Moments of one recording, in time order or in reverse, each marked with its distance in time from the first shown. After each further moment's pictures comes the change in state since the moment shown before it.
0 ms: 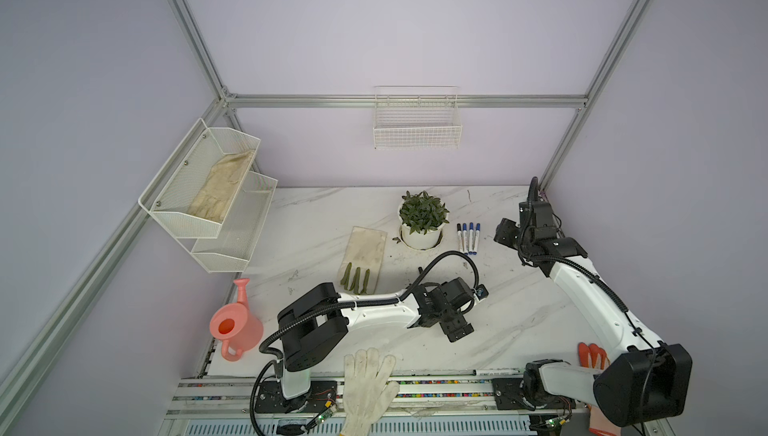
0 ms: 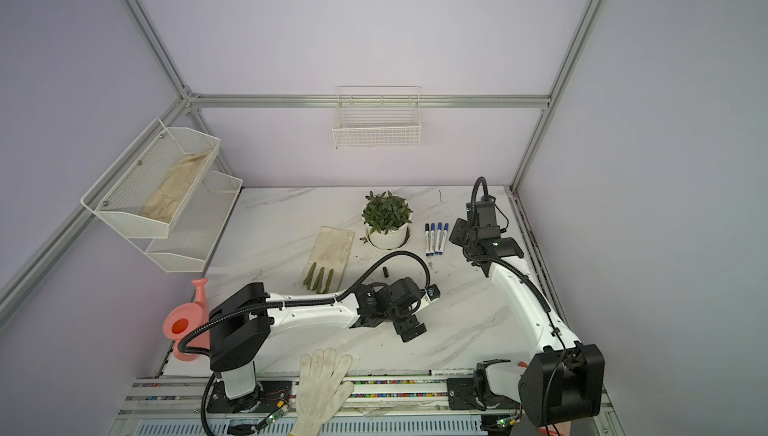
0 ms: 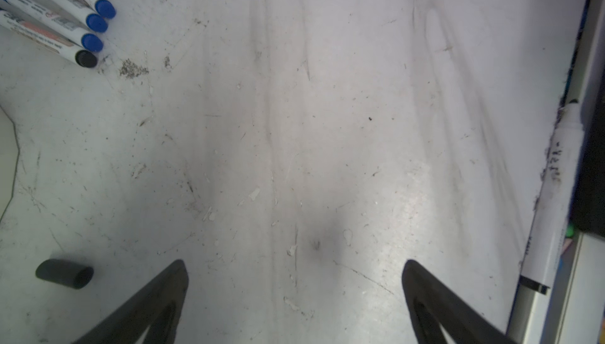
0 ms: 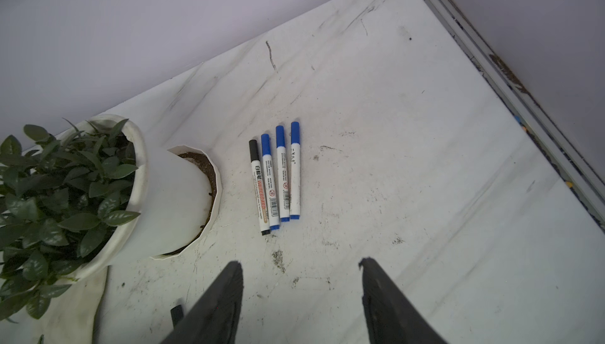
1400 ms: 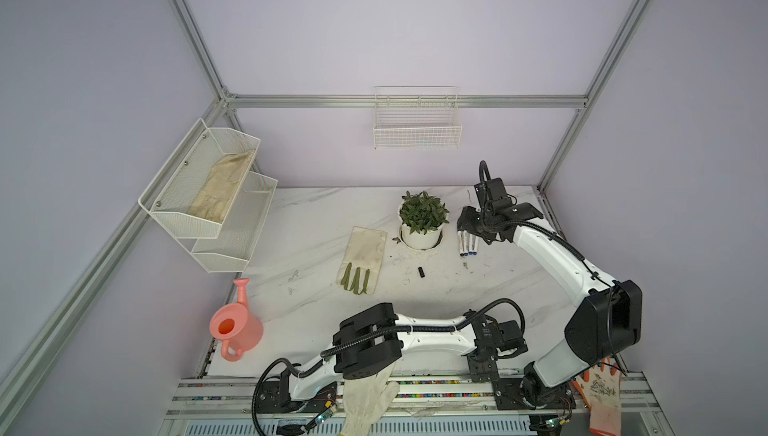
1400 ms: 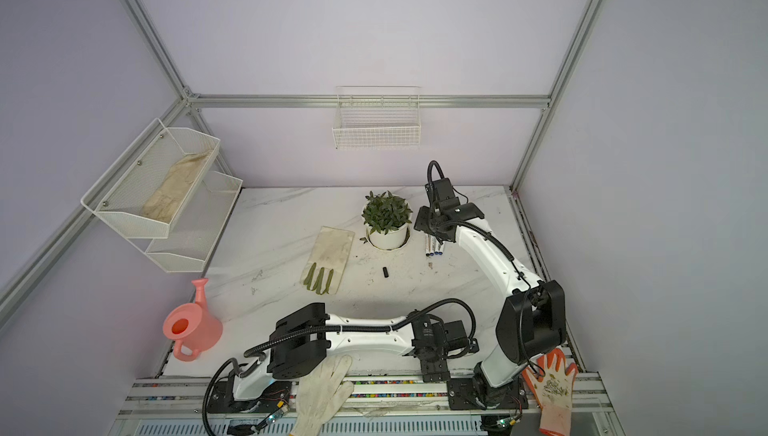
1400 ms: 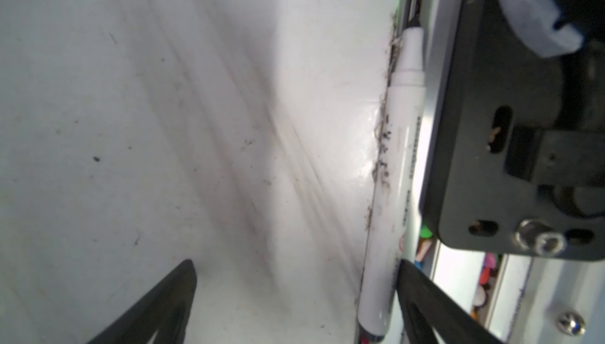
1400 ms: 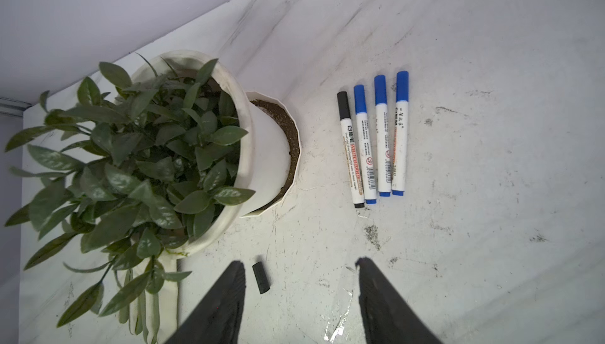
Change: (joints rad) left arm -0.230 0.359 0.469 -0.408 0.023 0.049; right arm 0.193 0.310 0.346 -0.192 -0.074 0.128
